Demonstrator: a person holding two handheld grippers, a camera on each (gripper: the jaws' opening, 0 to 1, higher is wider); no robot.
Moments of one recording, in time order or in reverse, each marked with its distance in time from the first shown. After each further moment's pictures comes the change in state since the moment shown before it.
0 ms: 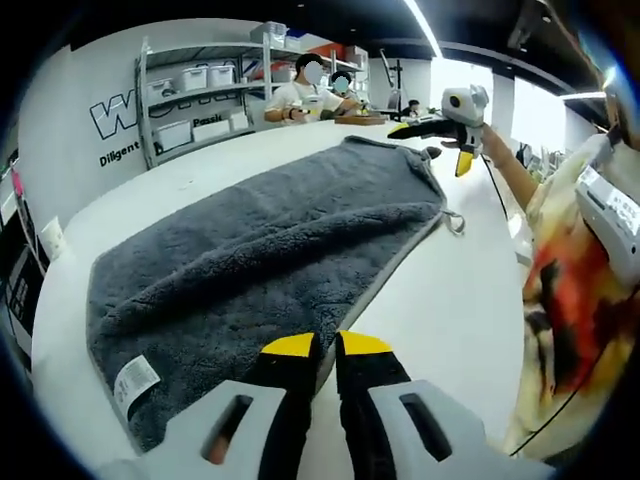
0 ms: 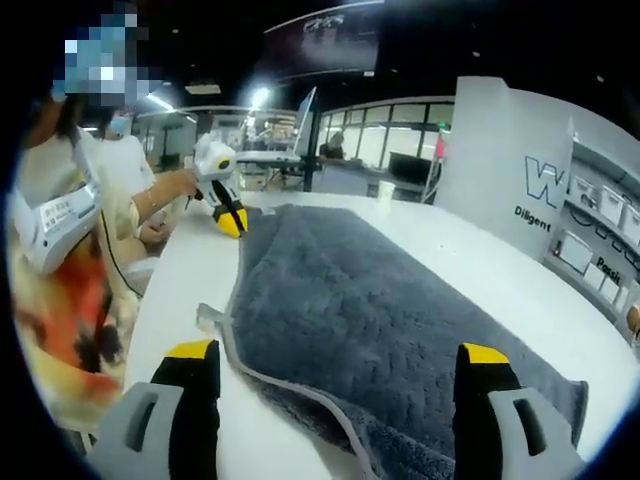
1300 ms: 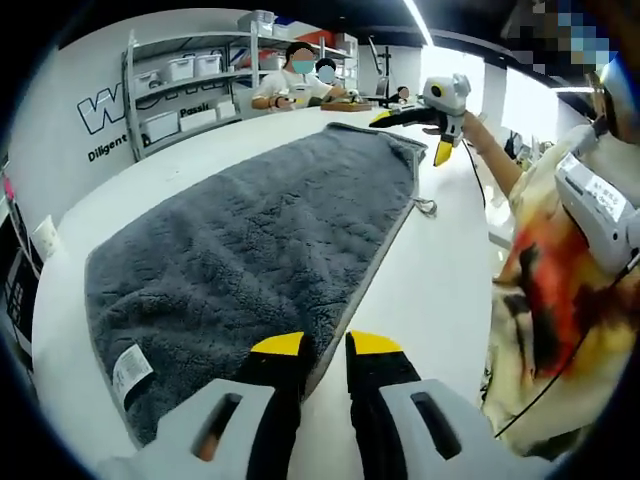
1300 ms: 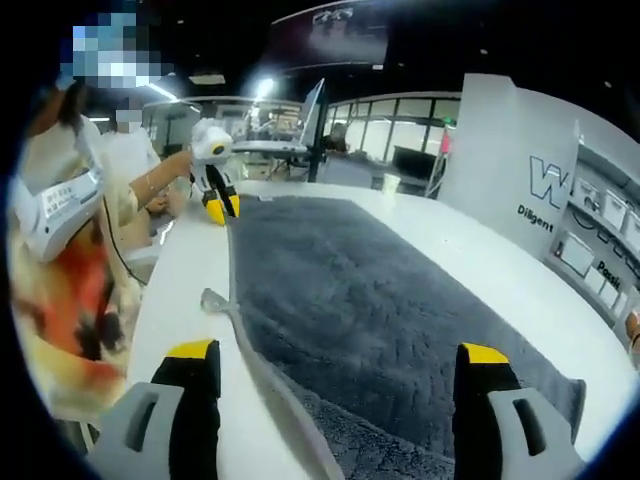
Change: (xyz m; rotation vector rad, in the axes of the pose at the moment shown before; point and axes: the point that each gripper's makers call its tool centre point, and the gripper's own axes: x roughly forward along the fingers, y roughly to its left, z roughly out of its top) left arm -0.020 -0.027 -0.014 0.023 0.063 -0.051; right arm -0.004 0.008 -0.010 -0.028 0.040 0.007
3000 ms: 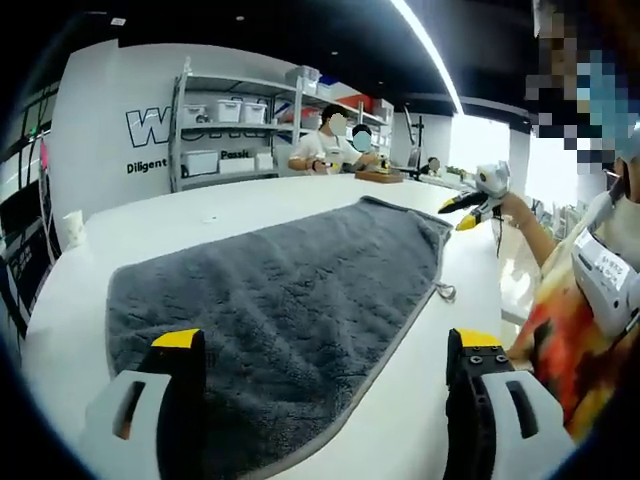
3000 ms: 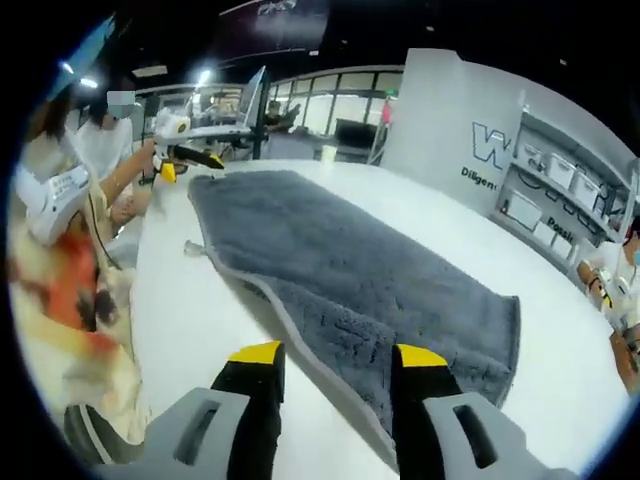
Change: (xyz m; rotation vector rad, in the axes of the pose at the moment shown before) left arm -0.013 0.022 0.048 -0.144 -0.302 0.102; right arm -0.101 -0.023 -0.065 0.113 0.145 -0.218
